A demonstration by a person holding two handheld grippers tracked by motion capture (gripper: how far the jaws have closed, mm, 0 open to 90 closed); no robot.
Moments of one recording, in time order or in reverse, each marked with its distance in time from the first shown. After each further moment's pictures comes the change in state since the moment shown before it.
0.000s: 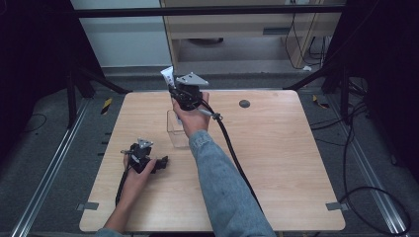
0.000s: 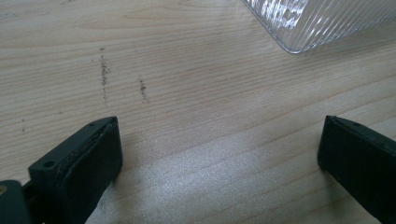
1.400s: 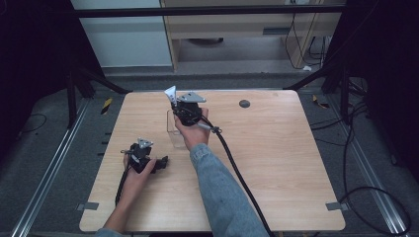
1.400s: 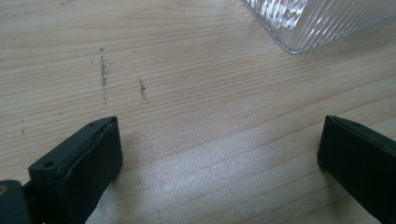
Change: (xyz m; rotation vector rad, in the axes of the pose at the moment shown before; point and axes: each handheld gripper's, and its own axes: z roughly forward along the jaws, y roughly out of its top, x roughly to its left) left arm 0.000 0.000 0.000 0.000 -0.003 0.002; right arm 0.000 -0.060 0.013 0.095 -0.019 -0.003
